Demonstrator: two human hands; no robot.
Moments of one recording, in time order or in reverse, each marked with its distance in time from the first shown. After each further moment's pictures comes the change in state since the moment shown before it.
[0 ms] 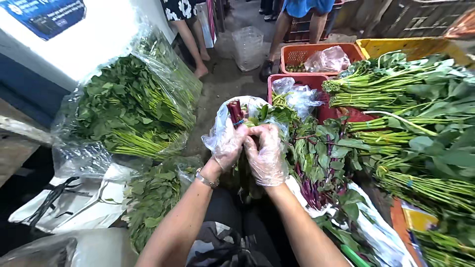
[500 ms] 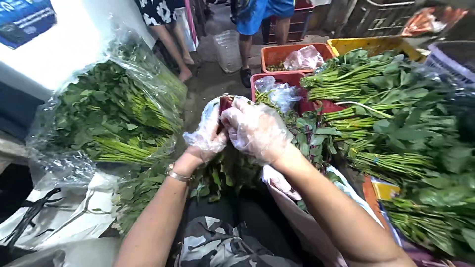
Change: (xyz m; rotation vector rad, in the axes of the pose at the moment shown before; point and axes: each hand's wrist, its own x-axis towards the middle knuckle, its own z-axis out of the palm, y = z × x) left_hand -0.007 0.045 -0.025 0.581 -0.152 0.230; right_hand 0.048 -0.048 -0.059 -0.526 -0.394 -0.548
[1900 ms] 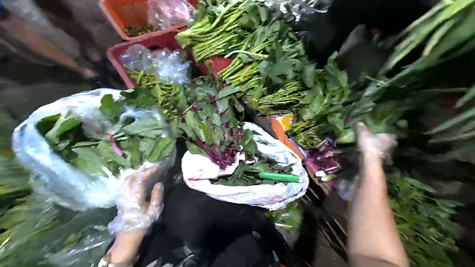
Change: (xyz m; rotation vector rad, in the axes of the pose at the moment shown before) left_hand -0.057 -0.054 0.135 -0.022 -0.124 0.226; right_hand -0.408 0.079 -0.182 -0.462 0.699 2.007
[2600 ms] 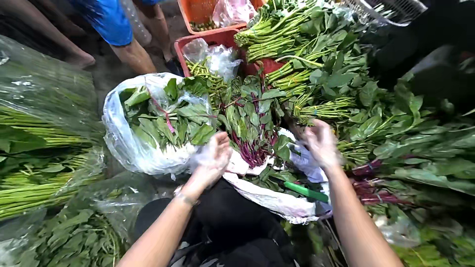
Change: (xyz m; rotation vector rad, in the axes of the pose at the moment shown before) left_hand 0.066 0.058 0.031 -0.601 -0.284 -0.552; right_hand -0.098 -0.078 0.122 0.142 -0.680 -0.681
